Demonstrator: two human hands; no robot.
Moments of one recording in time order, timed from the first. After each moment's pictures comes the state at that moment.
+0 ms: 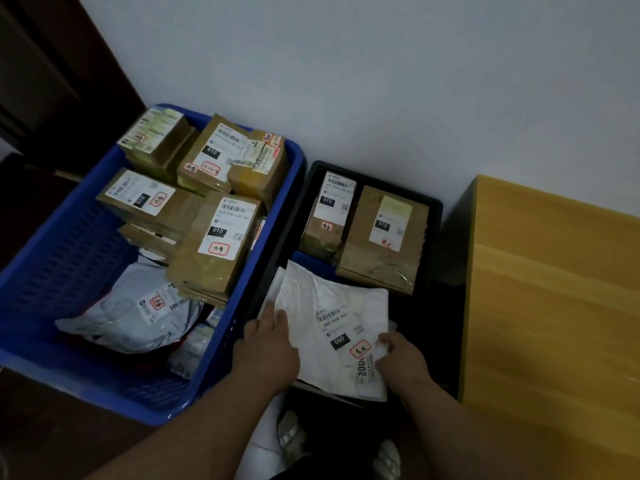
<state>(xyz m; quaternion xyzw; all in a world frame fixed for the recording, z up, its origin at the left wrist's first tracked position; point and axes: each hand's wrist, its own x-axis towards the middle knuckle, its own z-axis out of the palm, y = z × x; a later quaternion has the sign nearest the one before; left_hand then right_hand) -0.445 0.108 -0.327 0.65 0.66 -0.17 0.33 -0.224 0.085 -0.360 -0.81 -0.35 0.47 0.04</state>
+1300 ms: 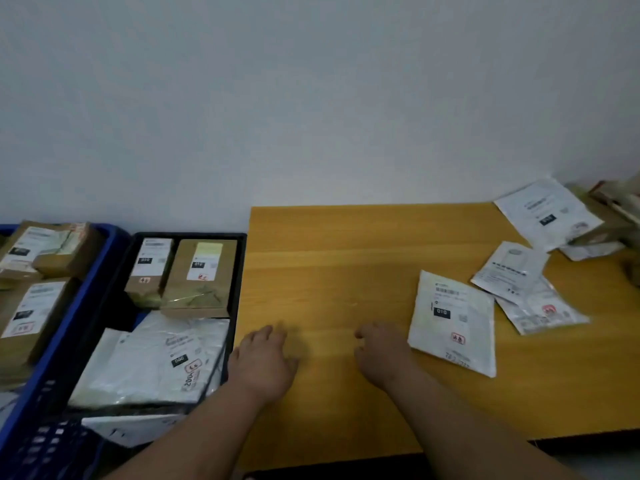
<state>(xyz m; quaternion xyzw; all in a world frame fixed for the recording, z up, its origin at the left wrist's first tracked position) -0.118 -0.031 -0.208 0.77 0.56 -0.13 0.27 0.083 -0.095 -0.225 -0.80 -0.52 0.29 0.01</state>
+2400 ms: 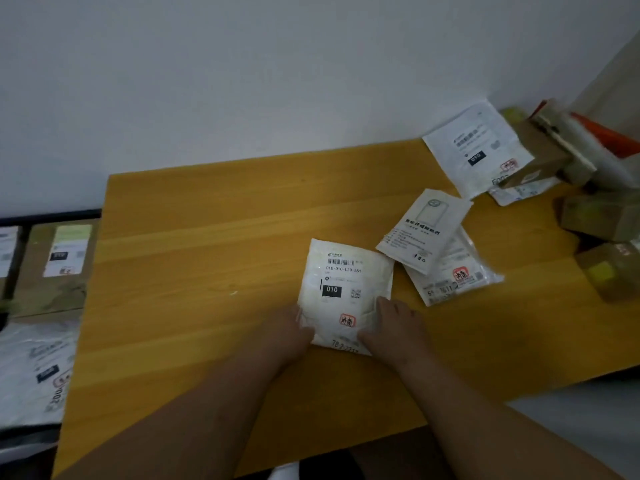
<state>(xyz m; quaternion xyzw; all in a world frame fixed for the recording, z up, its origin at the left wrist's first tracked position) 0.147 -0.065 -0.243 0.65 0.53 -0.12 0.53 0.315 -0.170 -0.284 -0.87 -0.39 0.29 -0.02</state>
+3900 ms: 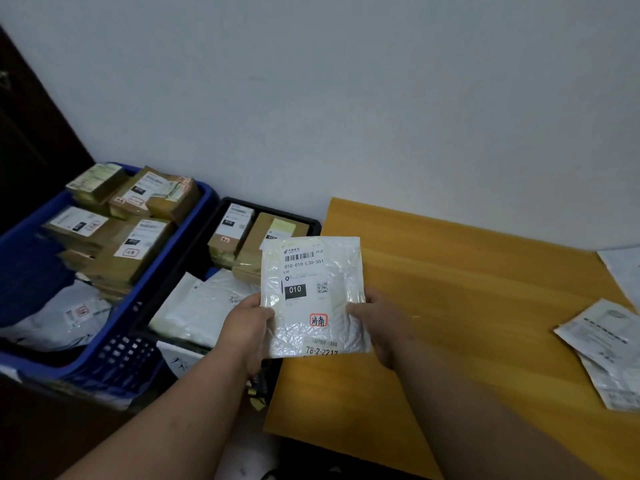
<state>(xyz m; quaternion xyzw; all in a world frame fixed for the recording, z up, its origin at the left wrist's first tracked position) -0.203 -0.024 -0.175 0.21 0.63 0.37 0.65 -0.012 -0.035 -0.187 -0.65 -0.31 0.59 0.37</state>
